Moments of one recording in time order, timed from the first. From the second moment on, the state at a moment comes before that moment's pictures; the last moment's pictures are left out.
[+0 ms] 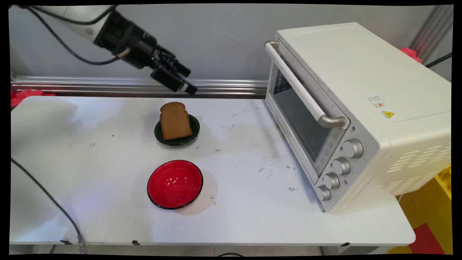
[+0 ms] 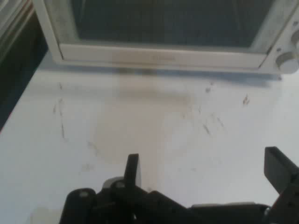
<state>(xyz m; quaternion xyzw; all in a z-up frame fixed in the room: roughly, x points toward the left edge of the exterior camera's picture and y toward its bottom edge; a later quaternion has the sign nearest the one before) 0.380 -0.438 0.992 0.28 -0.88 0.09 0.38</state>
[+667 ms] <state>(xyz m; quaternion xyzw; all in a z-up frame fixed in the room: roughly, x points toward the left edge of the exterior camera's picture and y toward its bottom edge) 0.347 -0.468 1.010 0.25 -0.89 0.08 0.38</state>
